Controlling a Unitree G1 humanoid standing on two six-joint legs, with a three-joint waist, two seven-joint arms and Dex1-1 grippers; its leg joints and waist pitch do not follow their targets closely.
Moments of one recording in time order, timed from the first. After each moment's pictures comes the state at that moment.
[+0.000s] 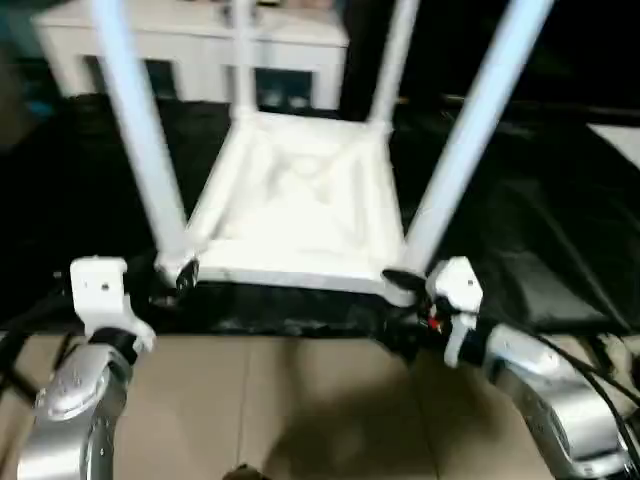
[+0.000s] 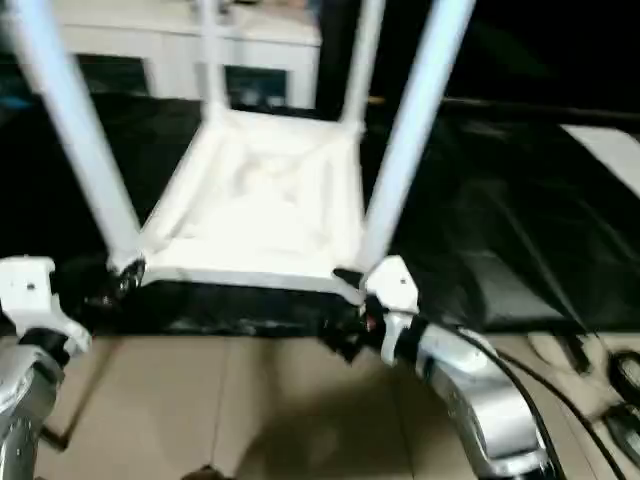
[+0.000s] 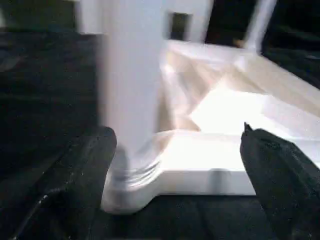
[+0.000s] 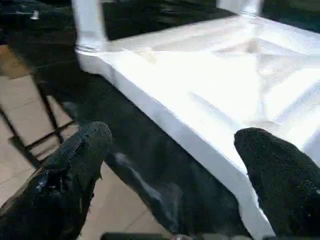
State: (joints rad) left arm 0.02 0.21 0.29 -0.20 -0.20 0.36 -0.32; right arm -0.11 -0.33 0.13 -0.10 0.25 0.34 0.67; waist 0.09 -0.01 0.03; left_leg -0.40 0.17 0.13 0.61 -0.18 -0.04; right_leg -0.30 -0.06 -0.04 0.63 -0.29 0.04
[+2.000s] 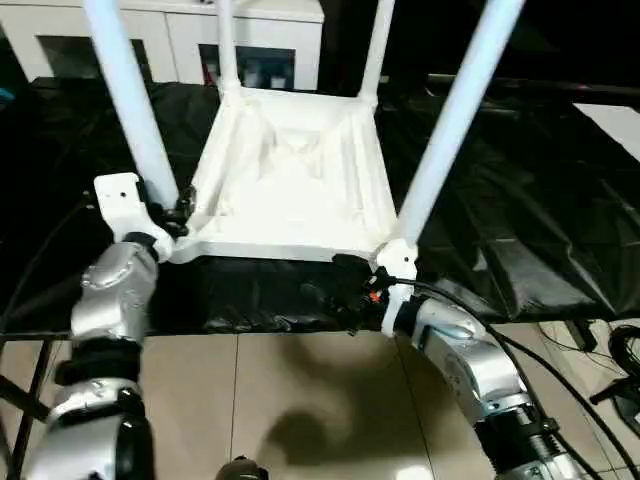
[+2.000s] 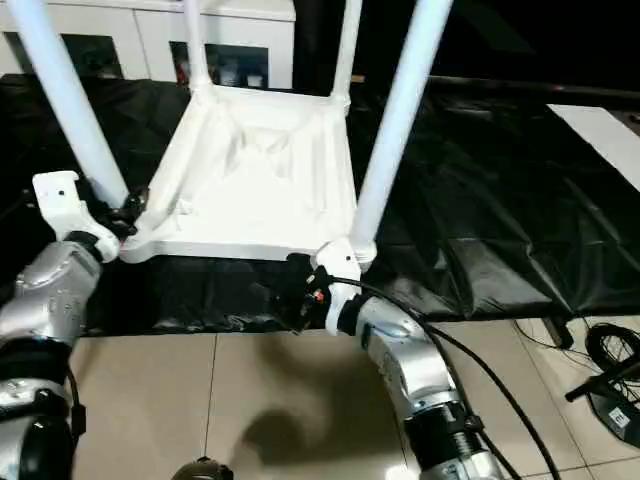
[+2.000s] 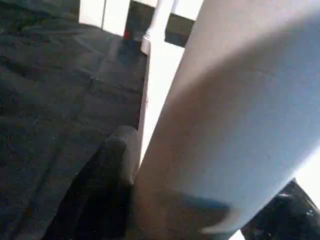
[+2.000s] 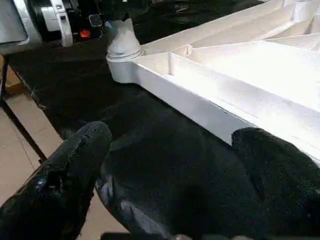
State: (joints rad) left arm -0.57 0.26 0.35 0.60 -0.25 0.13 -0.28; right arm -0.32 -0.11 0.20 0.29 0.23 0.19 0.69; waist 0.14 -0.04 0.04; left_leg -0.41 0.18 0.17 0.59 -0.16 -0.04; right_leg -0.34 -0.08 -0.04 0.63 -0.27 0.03
